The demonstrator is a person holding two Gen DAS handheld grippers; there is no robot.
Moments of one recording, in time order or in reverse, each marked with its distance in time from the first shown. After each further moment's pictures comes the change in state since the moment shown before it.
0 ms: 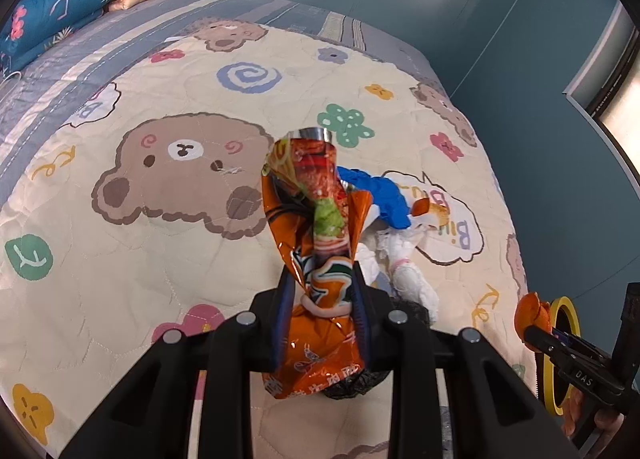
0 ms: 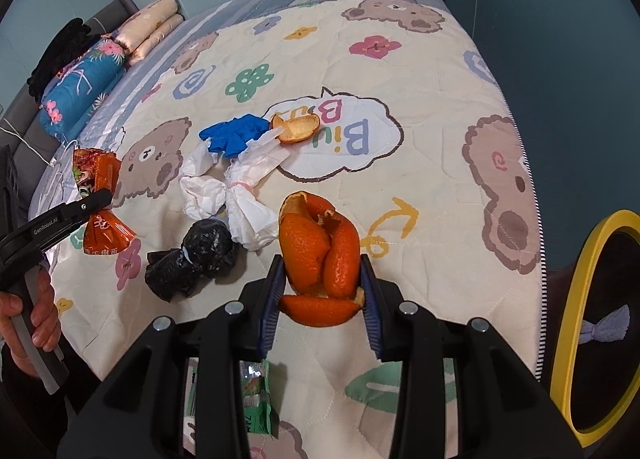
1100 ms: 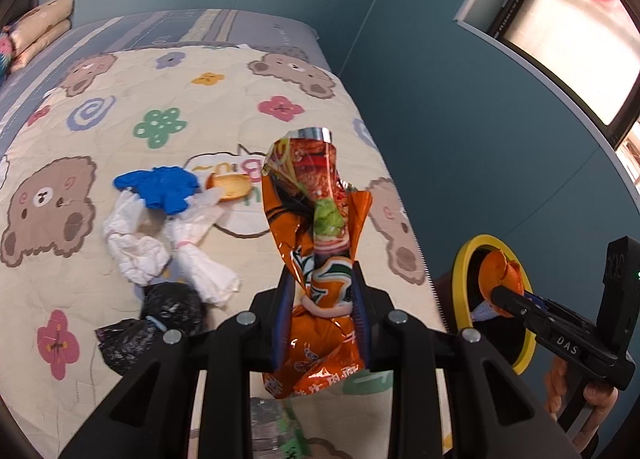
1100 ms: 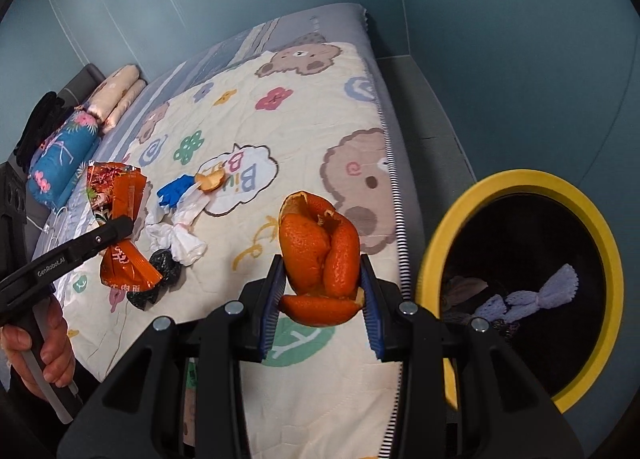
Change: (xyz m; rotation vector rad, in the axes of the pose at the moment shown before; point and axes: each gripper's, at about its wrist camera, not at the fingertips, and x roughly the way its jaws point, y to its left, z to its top) left arm -0.004 -0.198 -0.041 0.270 0.066 -0.207; right arm -0.102 -0.133 -0.036 0.189 -0.145 -0.053
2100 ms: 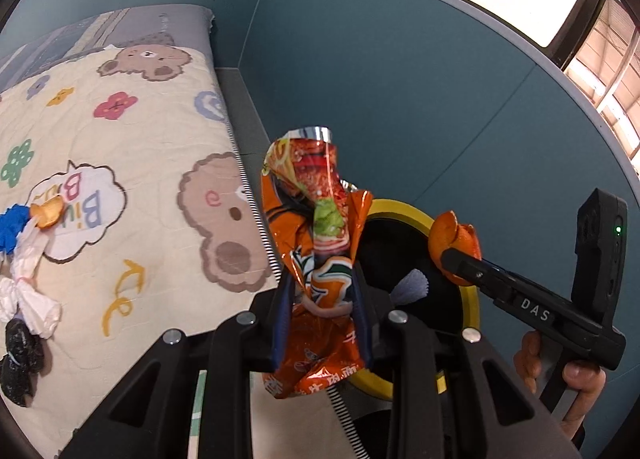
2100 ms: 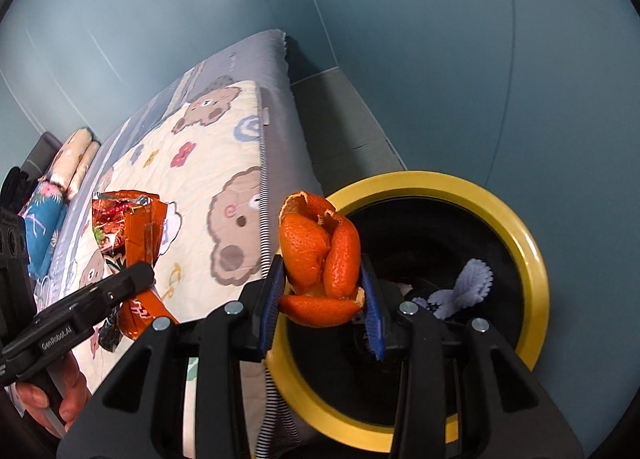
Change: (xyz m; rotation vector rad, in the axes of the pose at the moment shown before) left arm 0.082 -0.166 -0.011 0.179 0.098 -0.206; right arm -0.036 -0.144 0.004 0.218 -0.069 -0.100
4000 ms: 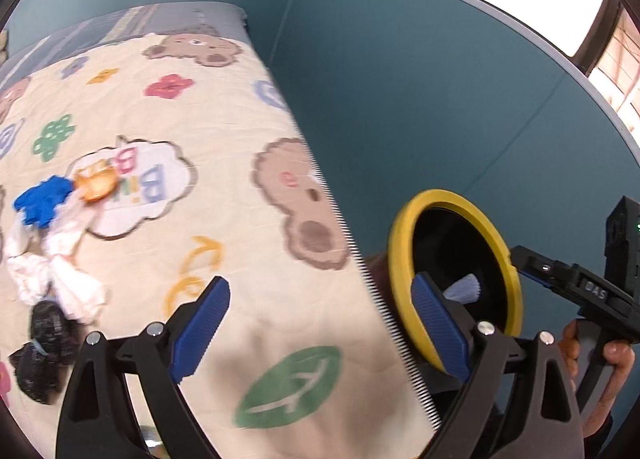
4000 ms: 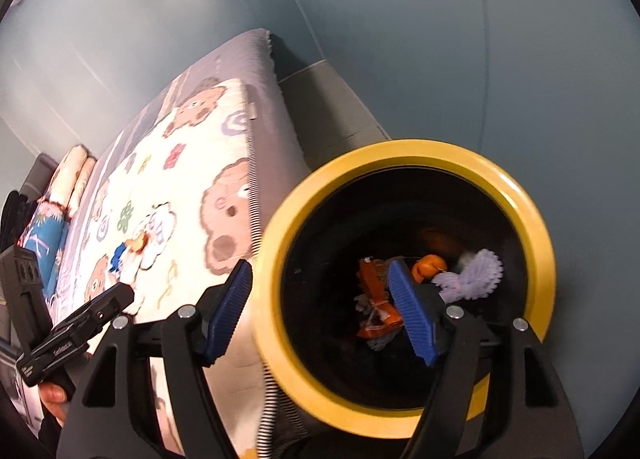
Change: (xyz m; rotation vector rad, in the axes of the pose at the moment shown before) left arm -0.018 0.071 -0.020 -0.039 -0.021 0.106; right arm 0.004 0.005 -0.024 0.054 0.018 0.023
